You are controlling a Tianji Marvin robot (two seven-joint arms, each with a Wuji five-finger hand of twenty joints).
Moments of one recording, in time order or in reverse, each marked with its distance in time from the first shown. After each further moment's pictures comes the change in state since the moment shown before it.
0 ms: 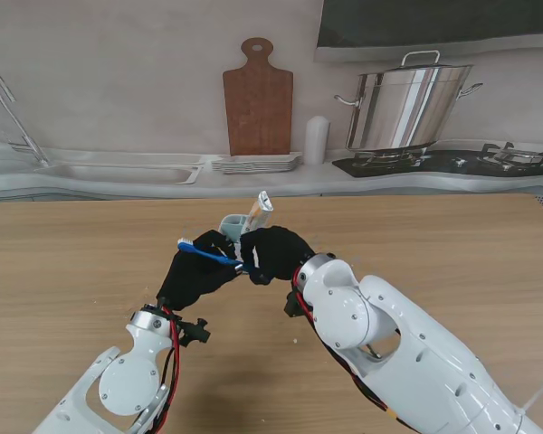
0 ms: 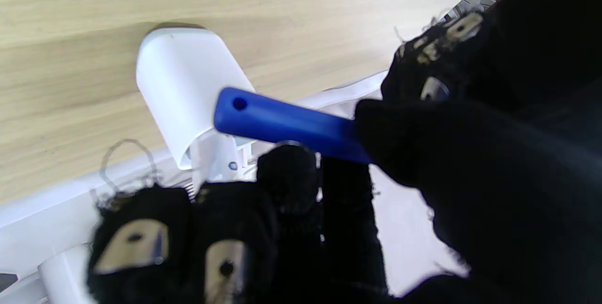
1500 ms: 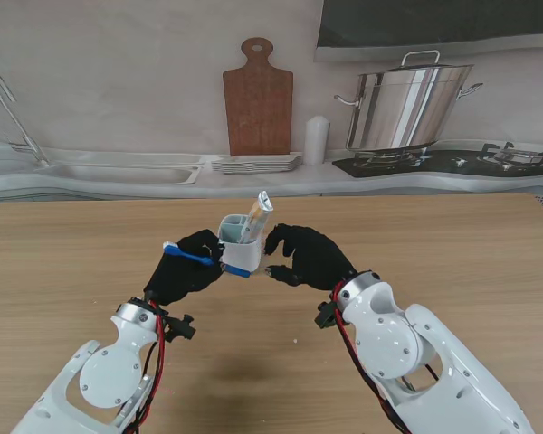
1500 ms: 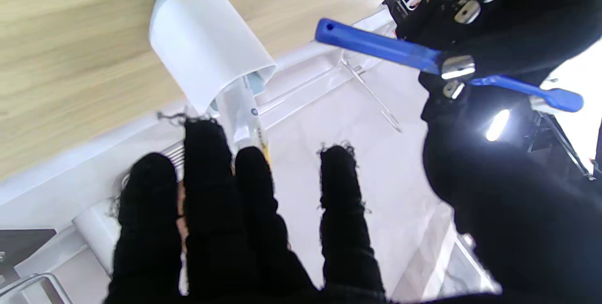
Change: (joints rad) left arm 0.020 0.016 -0.093 -0.042 0.038 0.030 -0.123; right arm -0.267 0.002 0.261 -0.077 -0.023 -0.248 -0.094; left_hand -0.048 -0.056 0.214 0.402 0.079 0.112 0.027 0.391 0.097 0.049 0.318 0.086 0.042 -0.018 0.511 -0.147 0.233 0.003 0.149 0.017; right_hand -0.191 0.433 -0.219 -0.293 -0.375 0.037 -0.265 0.026 -0.715 0.266 -0.229 -0.143 -0.585 0.252 -0.672 -0.300 -0.777 0.213 -0.382 -0.001
